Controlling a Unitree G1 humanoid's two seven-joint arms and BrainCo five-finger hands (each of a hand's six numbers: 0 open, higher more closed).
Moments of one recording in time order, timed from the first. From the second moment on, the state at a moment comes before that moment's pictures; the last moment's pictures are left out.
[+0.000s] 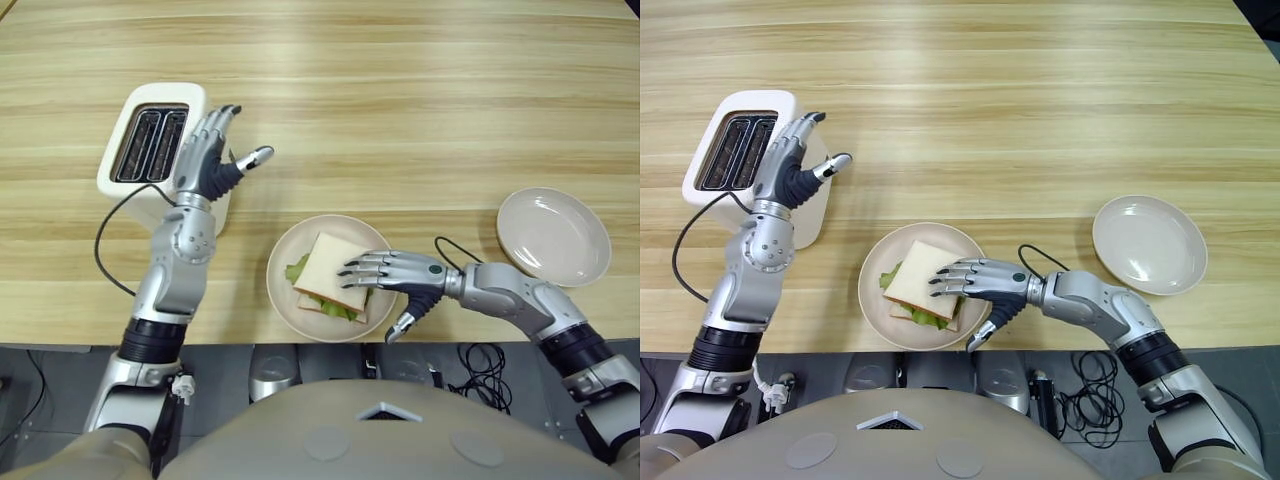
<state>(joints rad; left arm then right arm) -0.08 0.41 -0.14 -0.14 0.58 0.12 0.05 -0.10 -0.70 0.45 0.13 -0.70 -0.87 0.28</state>
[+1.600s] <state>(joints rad) 0.40 0.60 -0.15 -0.26 0.21 -0.12 -0.48 0.03 -0.81 0.26 0.32 0.17 -0.50 0.93</state>
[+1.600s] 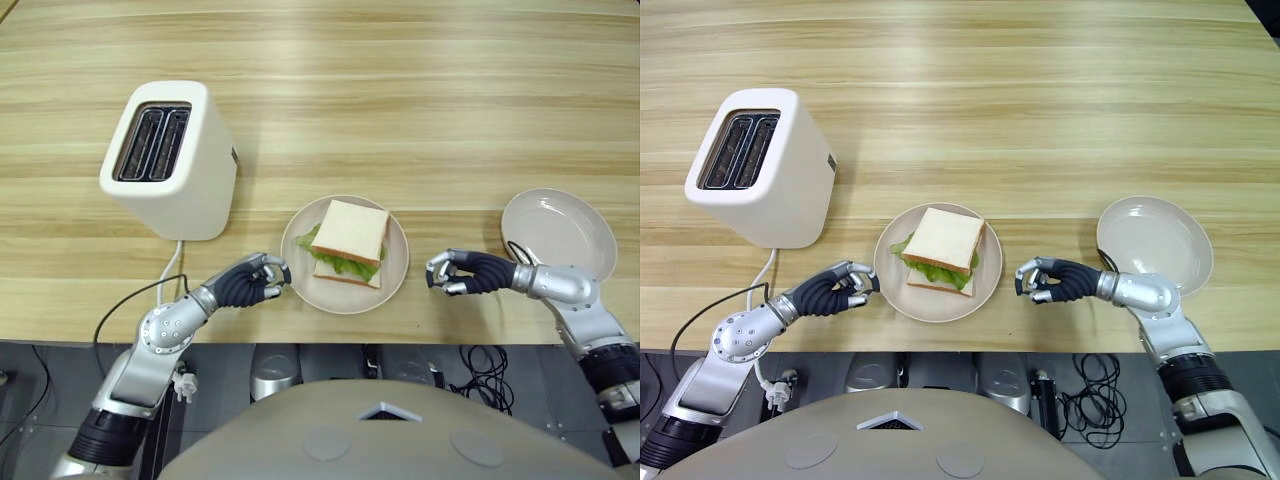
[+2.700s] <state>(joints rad) -0.08 0.39 -0.44 0.27 0.58 -0.24 -0.28 -0.25 -0.57 0.42 0.50 -0.53 -0.65 0.48</state>
